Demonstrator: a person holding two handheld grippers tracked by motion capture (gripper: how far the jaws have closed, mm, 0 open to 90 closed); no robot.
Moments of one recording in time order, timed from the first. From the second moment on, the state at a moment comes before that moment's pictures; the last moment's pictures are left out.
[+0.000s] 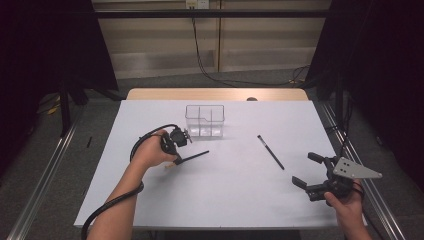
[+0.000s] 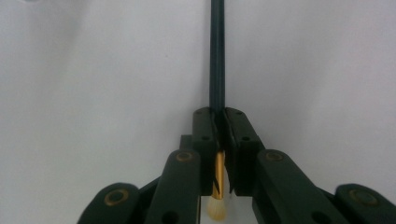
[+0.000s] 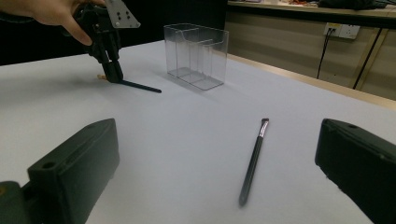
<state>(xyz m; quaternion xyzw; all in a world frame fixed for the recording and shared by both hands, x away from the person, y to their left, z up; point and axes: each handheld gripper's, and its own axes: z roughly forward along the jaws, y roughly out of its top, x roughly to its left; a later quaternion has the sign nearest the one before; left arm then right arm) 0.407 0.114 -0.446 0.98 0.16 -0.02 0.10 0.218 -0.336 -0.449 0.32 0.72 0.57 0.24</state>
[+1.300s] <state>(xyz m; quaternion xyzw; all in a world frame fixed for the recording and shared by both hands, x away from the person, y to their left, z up) 0.395 0.098 -0.425 0.98 0.15 -0.06 0.13 0.219 -0.337 -0.449 0.32 0.72 0.57 0.24</state>
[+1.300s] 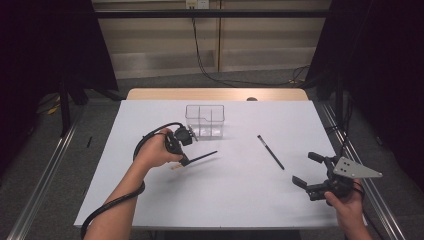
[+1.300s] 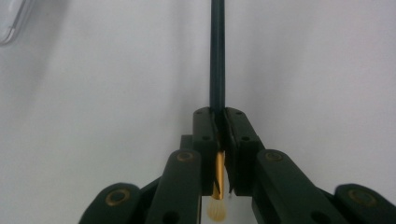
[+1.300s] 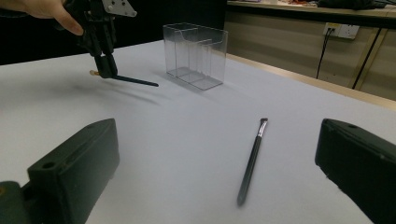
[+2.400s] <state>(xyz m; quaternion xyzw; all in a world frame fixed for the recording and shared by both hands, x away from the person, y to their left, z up) 0.361 0.055 -0.397 0.98 0.08 -0.08 0.17 0.220 -0.335 -0.450 0.31 0.73 0.56 0.23</state>
